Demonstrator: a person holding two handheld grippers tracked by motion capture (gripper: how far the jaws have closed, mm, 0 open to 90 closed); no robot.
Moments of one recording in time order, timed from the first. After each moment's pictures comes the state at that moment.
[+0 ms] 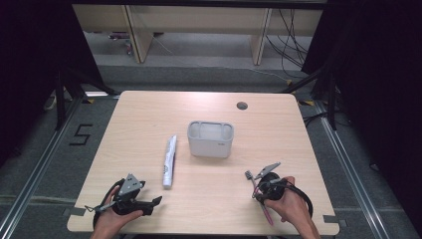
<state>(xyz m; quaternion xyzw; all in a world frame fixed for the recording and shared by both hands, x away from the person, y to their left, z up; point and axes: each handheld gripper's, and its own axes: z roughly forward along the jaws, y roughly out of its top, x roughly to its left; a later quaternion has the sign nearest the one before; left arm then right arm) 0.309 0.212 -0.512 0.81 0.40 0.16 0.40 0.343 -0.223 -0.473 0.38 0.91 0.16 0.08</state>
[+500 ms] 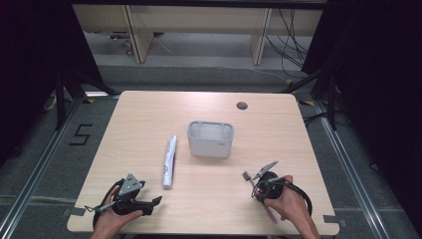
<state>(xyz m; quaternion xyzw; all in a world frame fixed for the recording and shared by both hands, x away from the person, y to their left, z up) 0.309 0.211 -0.513 0.80 0.40 0.16 0.40 0.348 -0.221 -0.476 0.37 0.92 0.14 0.06</state>
